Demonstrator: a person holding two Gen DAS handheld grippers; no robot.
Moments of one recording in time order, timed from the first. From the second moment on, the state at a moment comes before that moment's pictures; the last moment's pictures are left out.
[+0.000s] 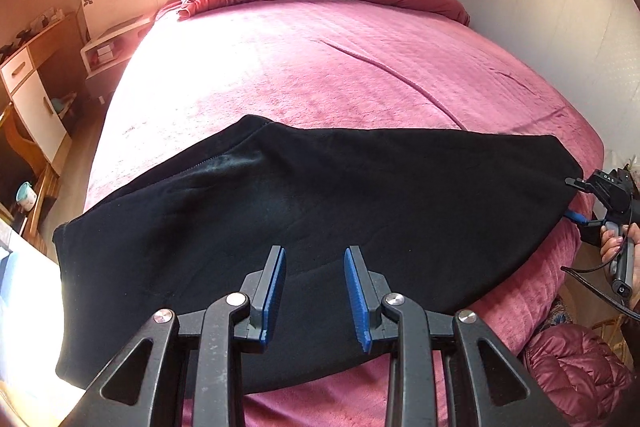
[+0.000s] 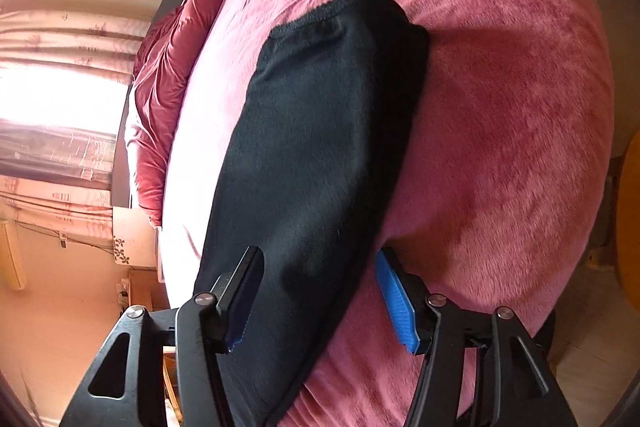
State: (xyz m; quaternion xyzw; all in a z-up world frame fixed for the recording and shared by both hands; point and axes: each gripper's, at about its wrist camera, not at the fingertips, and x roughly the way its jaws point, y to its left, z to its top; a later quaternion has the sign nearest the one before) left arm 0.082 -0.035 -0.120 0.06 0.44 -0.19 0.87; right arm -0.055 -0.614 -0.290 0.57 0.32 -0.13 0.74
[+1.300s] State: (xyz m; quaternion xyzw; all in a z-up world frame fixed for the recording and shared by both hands) left arm 0.098 -0.022 -0.177 -0.03 0.55 -0.15 0.82; right arm -0.010 -0.636 -0.256 0.55 0.30 -0.14 0.77
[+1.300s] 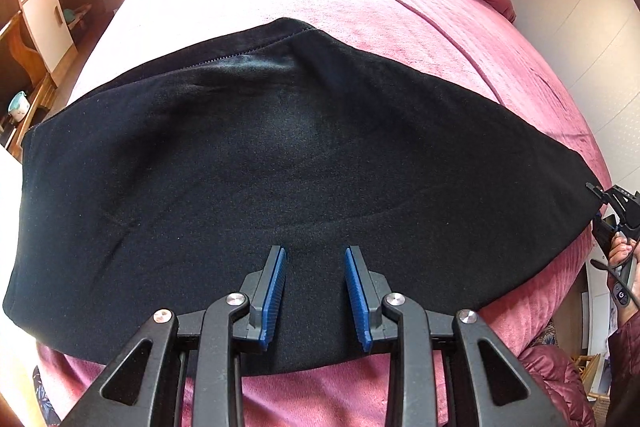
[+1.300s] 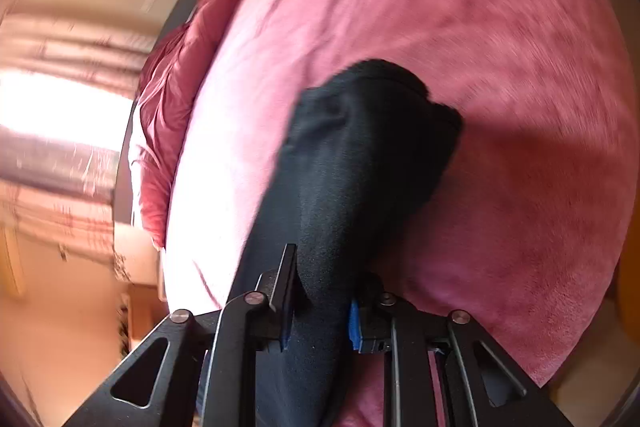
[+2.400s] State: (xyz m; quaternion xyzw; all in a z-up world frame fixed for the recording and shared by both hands) left arm 0.121 0.055 -0.165 -0.23 0.55 -0.23 0.77; right arm 0.108 -0.281 -0.208 0.11 0.51 0.14 0.84
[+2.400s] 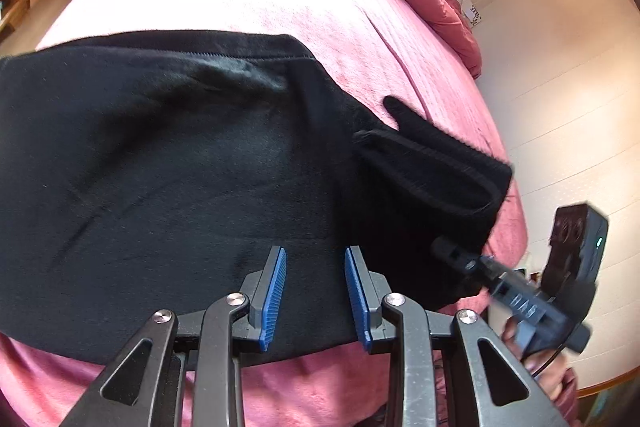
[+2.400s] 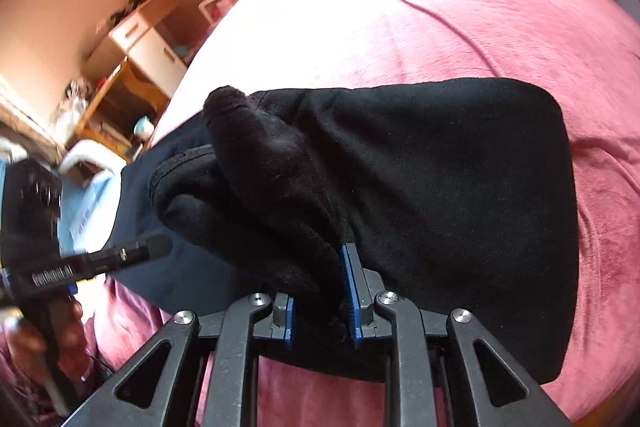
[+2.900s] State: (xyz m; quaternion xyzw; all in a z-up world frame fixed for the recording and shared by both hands) left arm 0.127 0.070 -0.192 -0.33 0.59 -0.25 0.69; right arm 0.065 -0.293 -0.205 0.10 0.52 0.23 0.82
